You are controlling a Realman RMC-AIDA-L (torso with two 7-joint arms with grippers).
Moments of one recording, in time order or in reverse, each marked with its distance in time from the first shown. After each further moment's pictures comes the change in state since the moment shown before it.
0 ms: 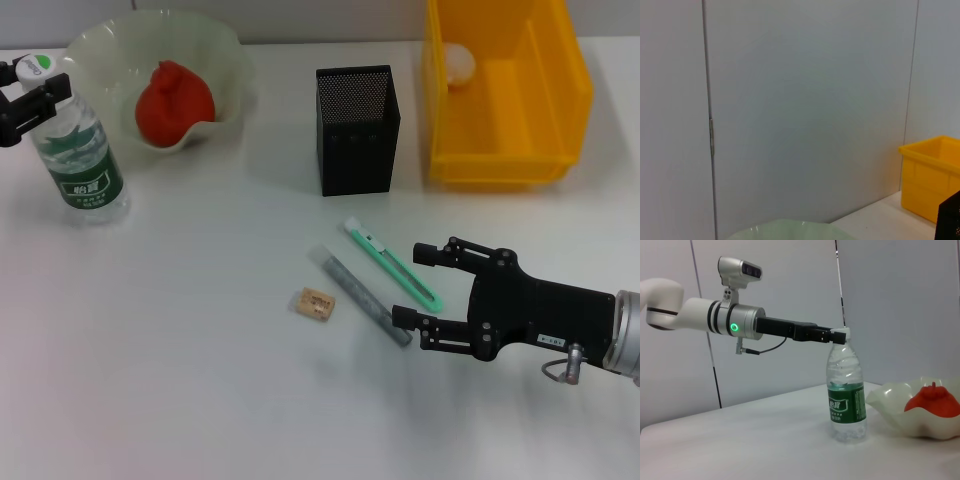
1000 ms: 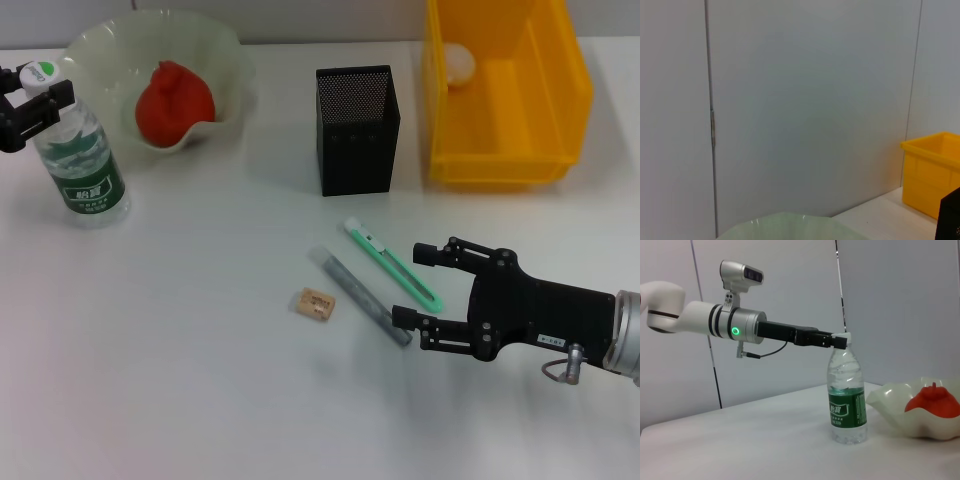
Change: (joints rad) left arm -0.001 0.001 0.004 -0.026 0.002 -0.017 0.009; right arm 0.000 0.000 0.000 0.000 0.000 -0.001 0.000
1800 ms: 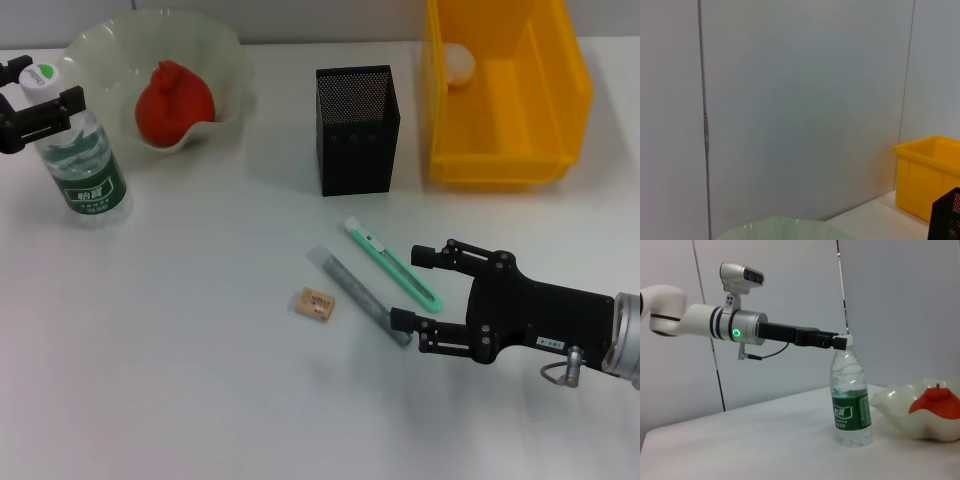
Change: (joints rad) left arm 0.005 -0.001 -0.005 0.010 -0.005 0.026 -0.001; right arm 0.000 0.000 0.000 0.008 0.000 -0.007 0.001
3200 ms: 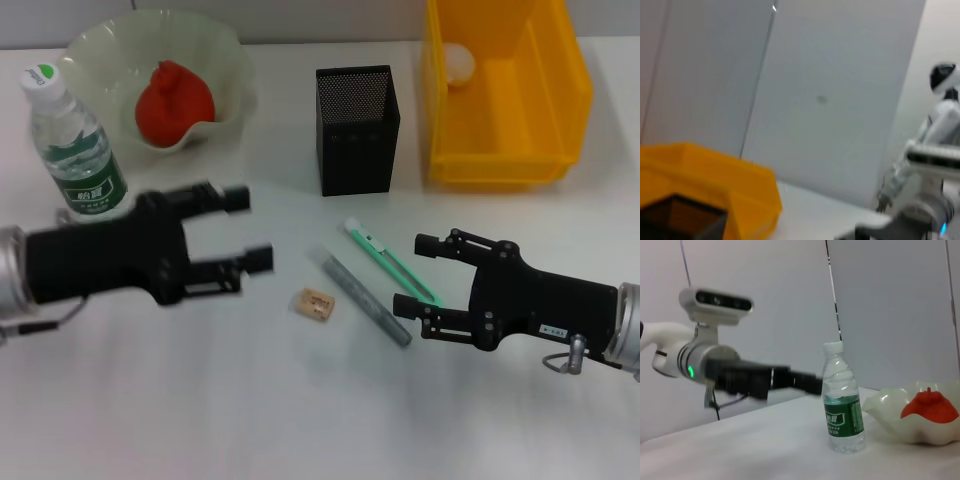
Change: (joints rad) left arm -0.039 0.011 0.260 -0.332 -0.107 0.358 0.164; right arm 0.006 -0.002 0.010 -0.009 0.010 -0.003 0.044
